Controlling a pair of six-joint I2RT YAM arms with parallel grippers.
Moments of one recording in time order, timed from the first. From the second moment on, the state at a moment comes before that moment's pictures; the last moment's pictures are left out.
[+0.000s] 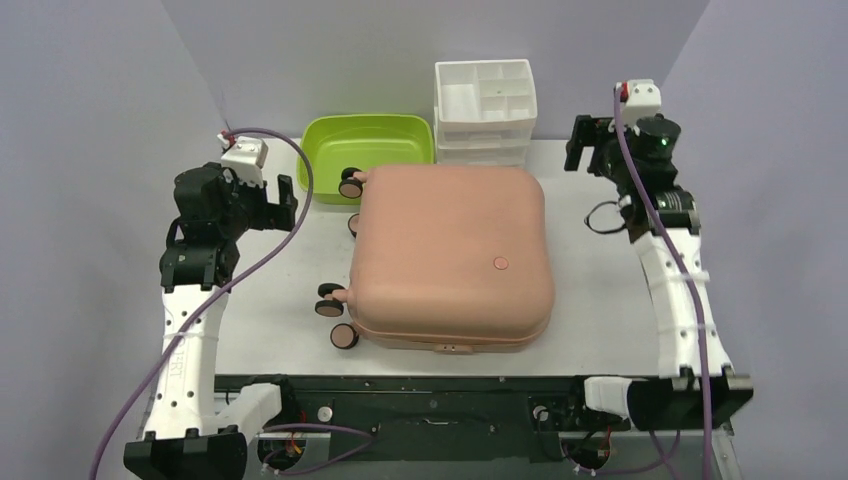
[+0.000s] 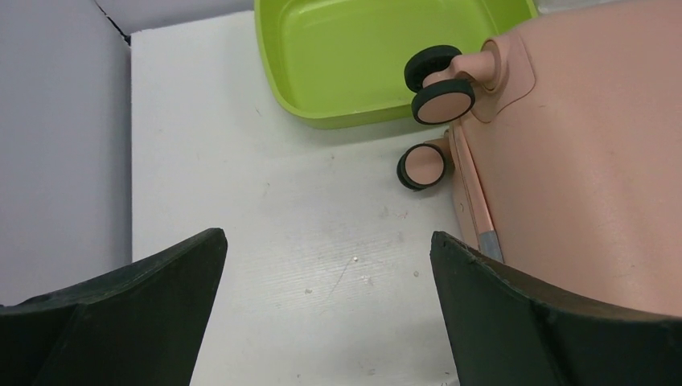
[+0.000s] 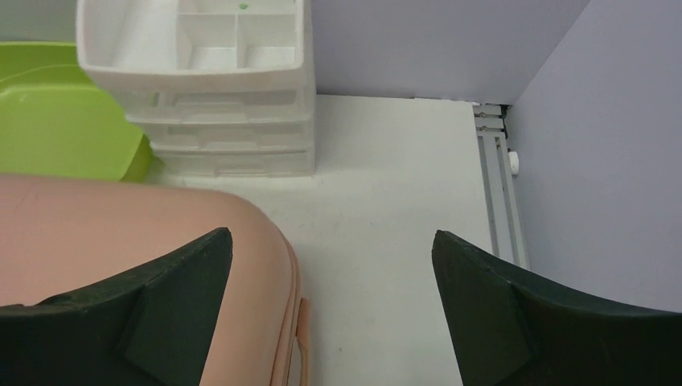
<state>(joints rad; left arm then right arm) 0.06 0.99 1.22 -0.59 0.20 0.11 0.02 1.17 1.42 -0.49 -0.03 -0.03</state>
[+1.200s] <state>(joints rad) 0.04 1.02 1.02 -0.49 0.24 0.17 0.12 2.29 2.29 -0.40 0.01 0.06</state>
